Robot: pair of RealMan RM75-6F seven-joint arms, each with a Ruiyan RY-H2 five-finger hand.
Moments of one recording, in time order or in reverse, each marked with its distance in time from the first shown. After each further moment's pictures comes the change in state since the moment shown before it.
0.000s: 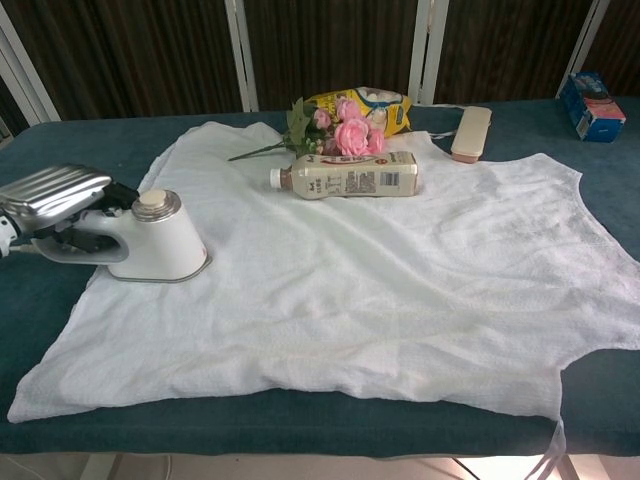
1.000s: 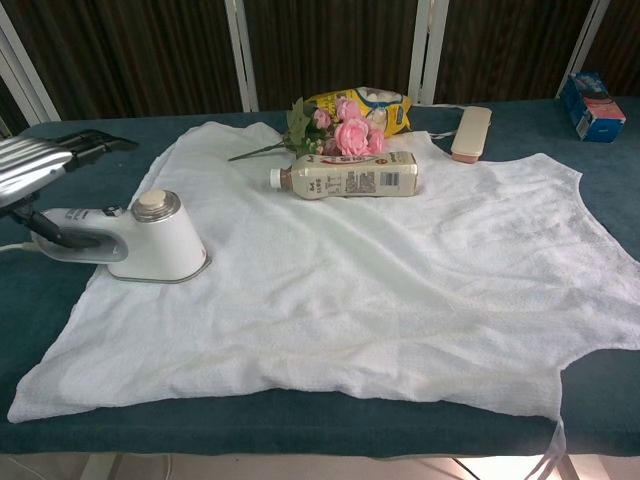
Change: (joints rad) left arm 0.033 0.135 0.002 -0.141 -0.006 0.118 0.088; right arm -0.008 0.004 -0.006 0.003 -0.019 0.022 0.012
